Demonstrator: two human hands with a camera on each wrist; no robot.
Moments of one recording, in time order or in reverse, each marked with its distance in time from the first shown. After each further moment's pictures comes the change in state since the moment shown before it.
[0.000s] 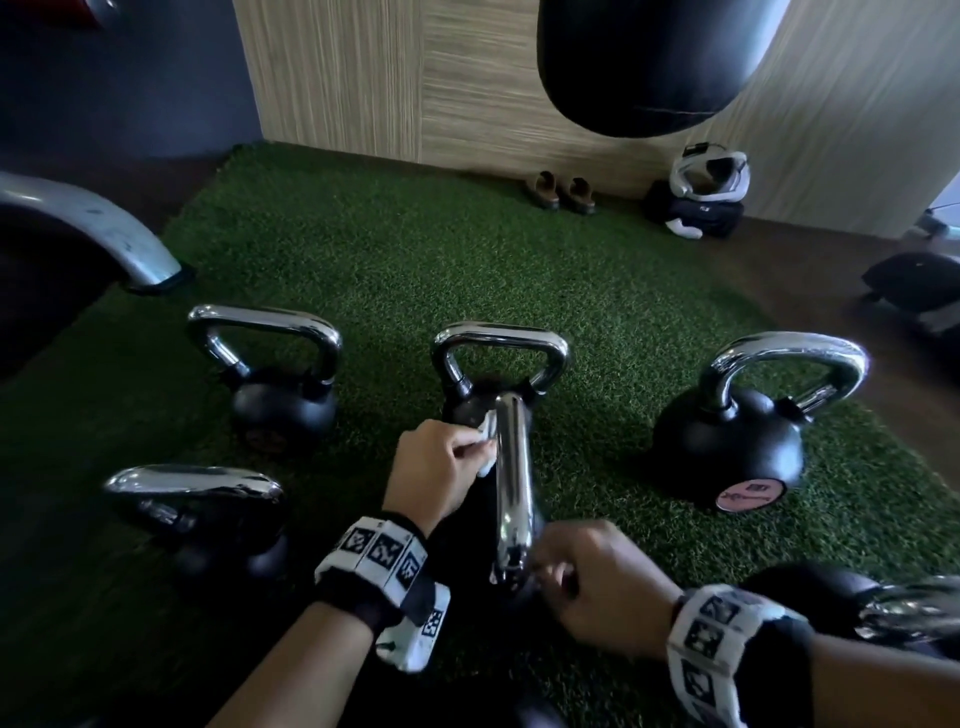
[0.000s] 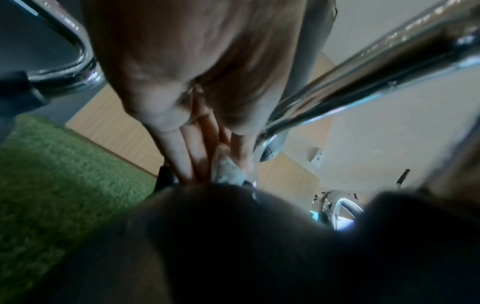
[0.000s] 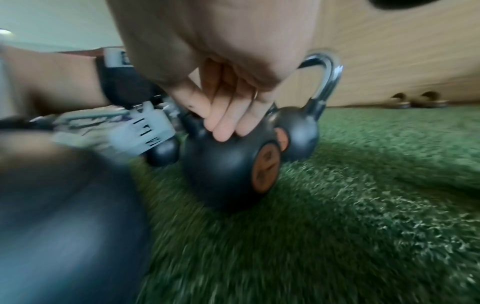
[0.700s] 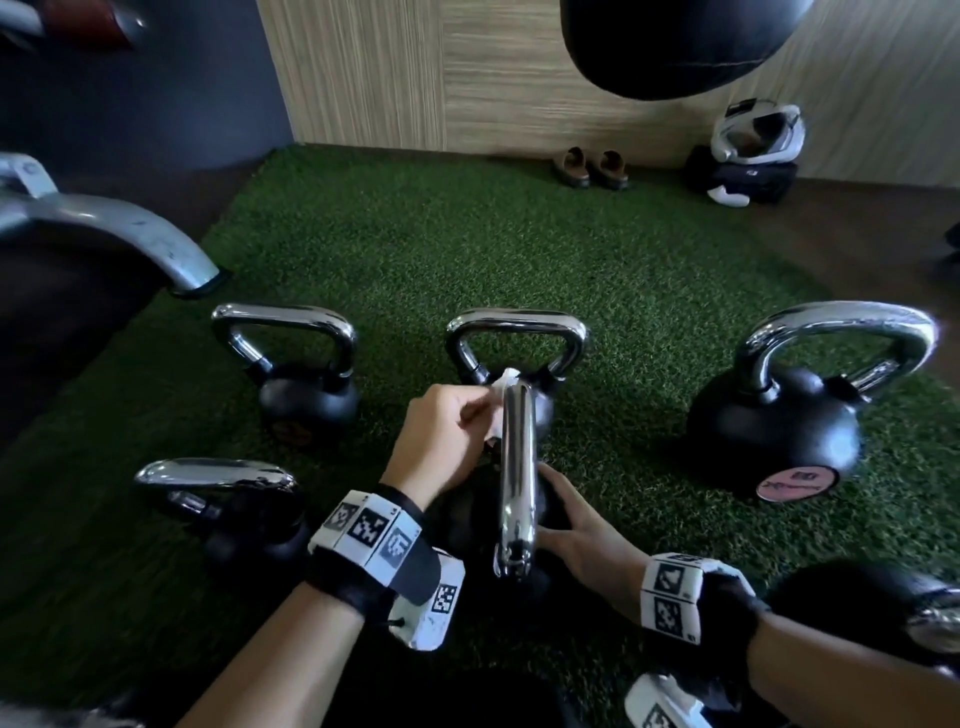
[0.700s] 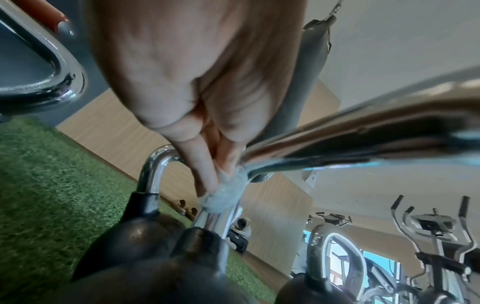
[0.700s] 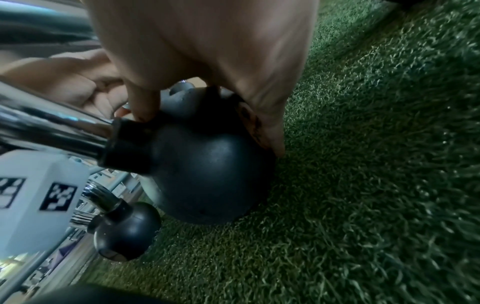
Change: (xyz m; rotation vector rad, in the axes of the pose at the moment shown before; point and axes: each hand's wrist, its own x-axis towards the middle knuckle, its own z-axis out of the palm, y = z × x) left_hand 0.010 0.017 -0.017 -0.154 -0.044 -0.045; right_hand 0.058 0.076 0.067 0.868 0.140 0.355
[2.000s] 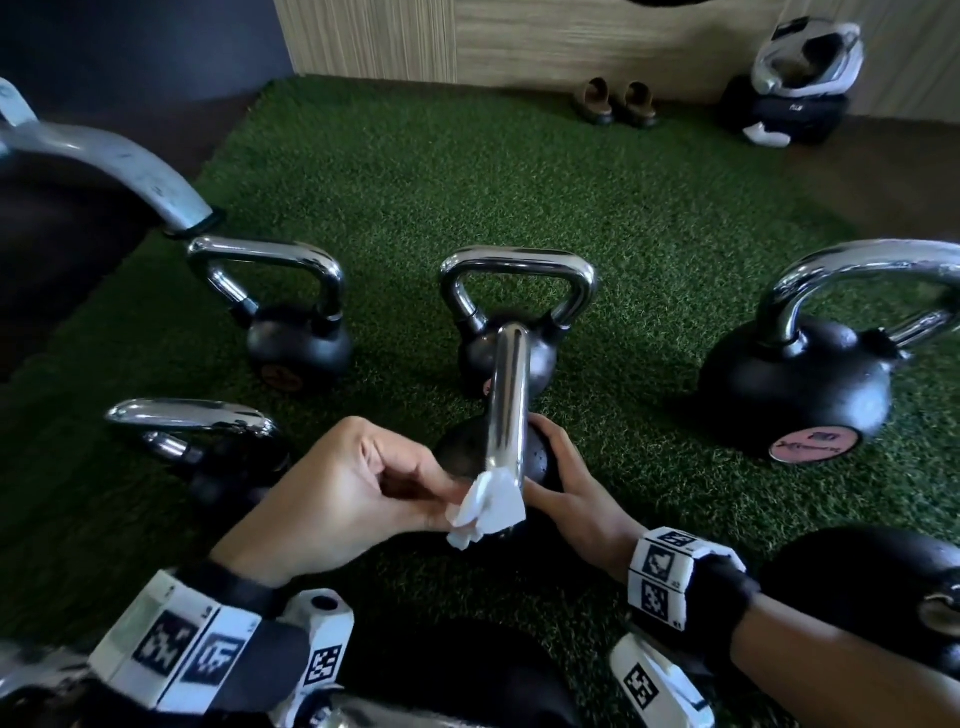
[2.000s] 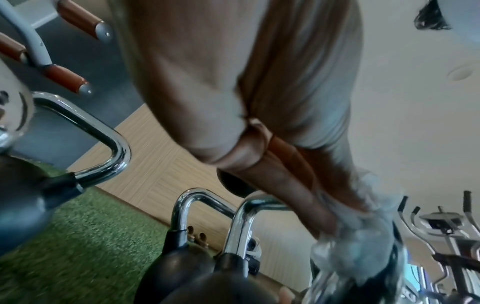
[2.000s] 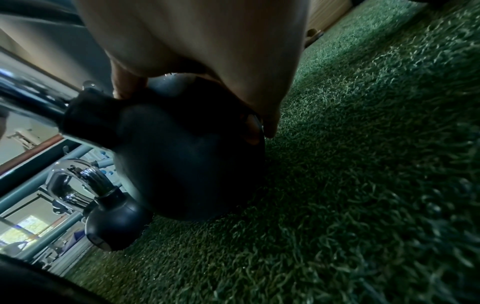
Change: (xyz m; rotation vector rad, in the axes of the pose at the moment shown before) left_hand -0.093 0.016 -0.050 -0.338 -0.361 -0.009; right_hand -0.006 0.006 -0.001 -0.041 -0.047 -0.114
